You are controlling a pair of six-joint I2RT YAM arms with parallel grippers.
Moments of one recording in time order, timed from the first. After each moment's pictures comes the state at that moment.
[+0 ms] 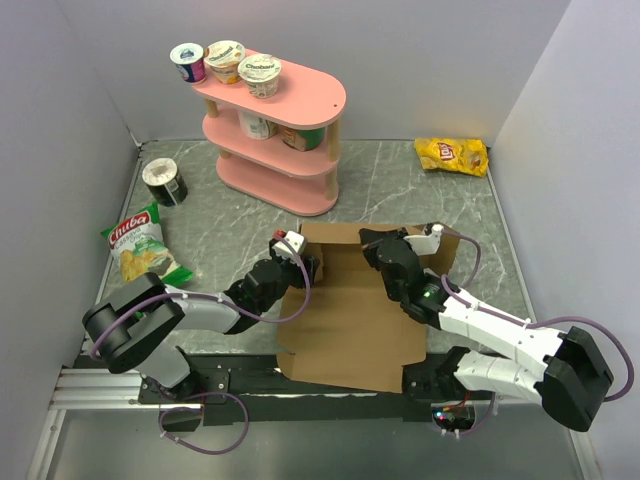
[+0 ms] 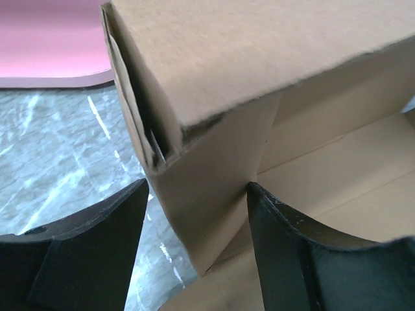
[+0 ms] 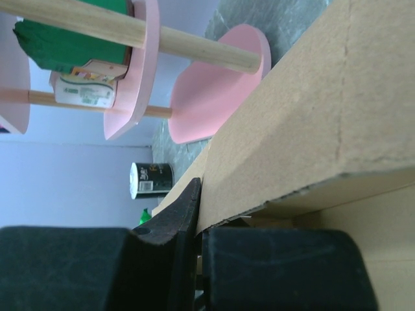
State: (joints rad) left arm -0.87 1.50 0.44 0.87 -0.29 -0.16; right arm 0.80 1.05 0.60 0.09 0.69 1.38
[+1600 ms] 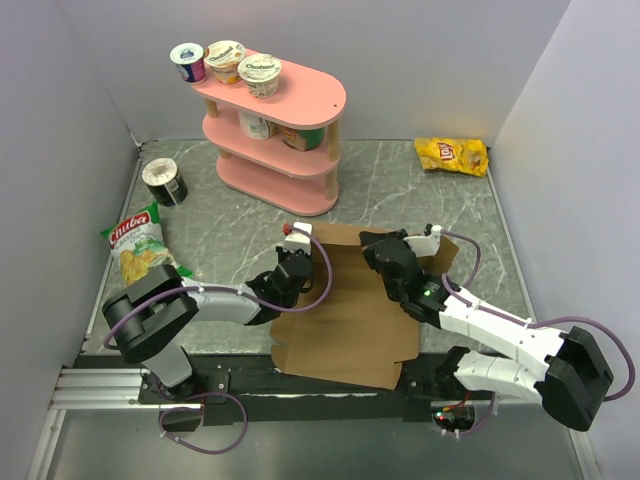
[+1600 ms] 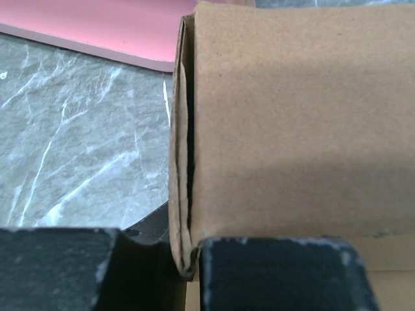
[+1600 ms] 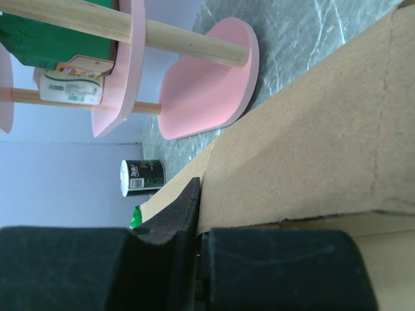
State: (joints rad) left arm -0.96 1.61 0.65 0.60 -0.75 -0.30; right arm 0.80 1.04 0.62 -0.01 0.69 1.40
